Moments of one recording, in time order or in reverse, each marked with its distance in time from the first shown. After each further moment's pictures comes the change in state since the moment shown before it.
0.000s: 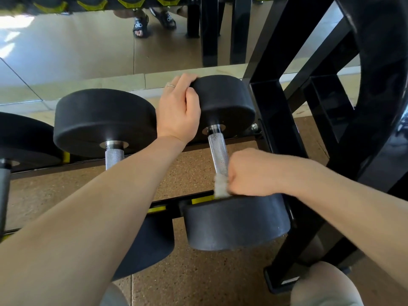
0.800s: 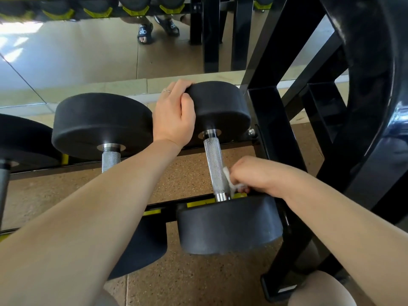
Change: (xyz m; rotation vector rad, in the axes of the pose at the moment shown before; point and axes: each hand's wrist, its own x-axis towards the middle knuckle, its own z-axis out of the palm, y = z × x) left_hand -0.001 0.001 0.001 0.016 0.002 -0.014; right_hand 0.022 0.033 0.026 0.822 -0.011 0.233
